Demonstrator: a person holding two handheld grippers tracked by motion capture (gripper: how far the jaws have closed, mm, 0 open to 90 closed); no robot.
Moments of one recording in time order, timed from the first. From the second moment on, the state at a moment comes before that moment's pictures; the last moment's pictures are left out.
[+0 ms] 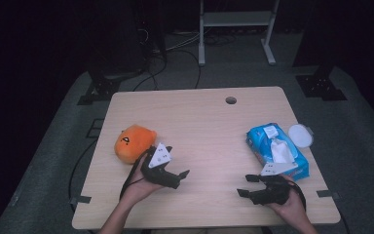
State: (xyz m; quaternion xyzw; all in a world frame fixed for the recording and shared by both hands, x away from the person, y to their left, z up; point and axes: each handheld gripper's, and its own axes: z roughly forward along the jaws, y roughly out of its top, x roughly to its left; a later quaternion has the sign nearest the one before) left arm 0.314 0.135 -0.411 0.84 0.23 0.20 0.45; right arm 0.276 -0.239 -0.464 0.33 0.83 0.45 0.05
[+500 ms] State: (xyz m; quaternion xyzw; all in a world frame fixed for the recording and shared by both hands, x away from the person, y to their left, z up) left arm 0.349 0.206 -0.383 0.80 0.31 0.26 0.44; right arm 0.275 -0.236 -0.465 0.33 0.83 0.44 0.05
